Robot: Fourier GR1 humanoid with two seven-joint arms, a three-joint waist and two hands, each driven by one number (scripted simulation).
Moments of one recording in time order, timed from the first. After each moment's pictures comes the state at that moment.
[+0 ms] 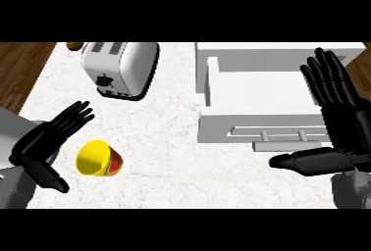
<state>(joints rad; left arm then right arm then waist) -0.25 0.39 0.18 -1.02 0.19 -0.87 -0.31 -0.22 -0.18 -0.06 -1.87 -0.10 0.14 0.07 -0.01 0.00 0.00</state>
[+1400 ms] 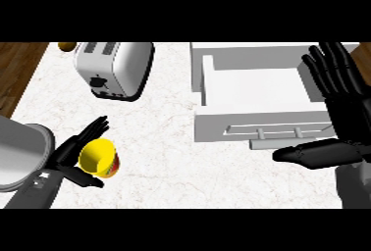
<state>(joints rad) -0.43 0.37 0.00 -0.39 -0.15 -0.53 -0.88 -0.29 -0.19 -0.08 -1.87 -0.13 0.16 0.13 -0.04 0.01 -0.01</state>
